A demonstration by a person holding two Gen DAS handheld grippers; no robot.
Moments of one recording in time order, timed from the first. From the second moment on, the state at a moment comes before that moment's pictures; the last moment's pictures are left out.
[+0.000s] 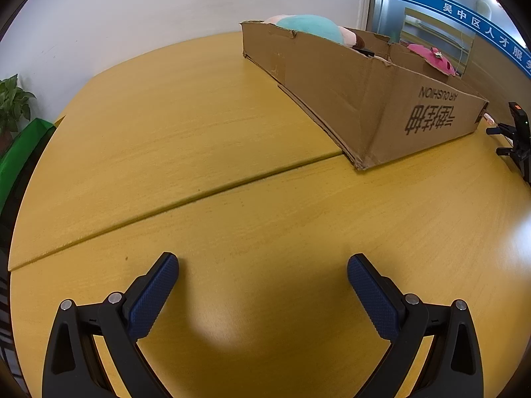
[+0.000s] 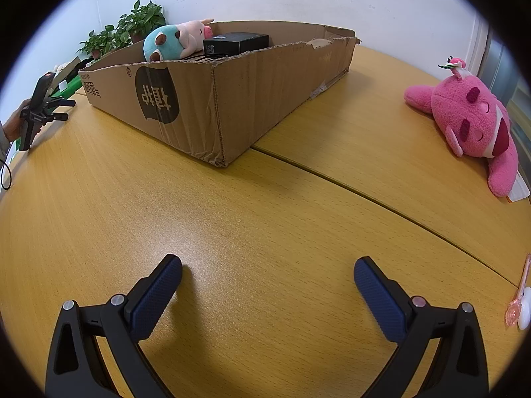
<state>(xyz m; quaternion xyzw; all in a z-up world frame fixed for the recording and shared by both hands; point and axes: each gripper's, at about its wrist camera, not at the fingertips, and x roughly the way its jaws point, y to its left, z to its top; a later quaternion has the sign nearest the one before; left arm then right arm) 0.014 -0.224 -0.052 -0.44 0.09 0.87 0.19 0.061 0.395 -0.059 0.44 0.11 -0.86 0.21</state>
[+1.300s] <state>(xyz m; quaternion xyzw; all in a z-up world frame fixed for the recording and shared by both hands) 0.017 -0.224 -0.051 -0.44 0.09 0.87 0.18 0.060 0.396 -0.060 0.44 0.11 -0.86 0.22</state>
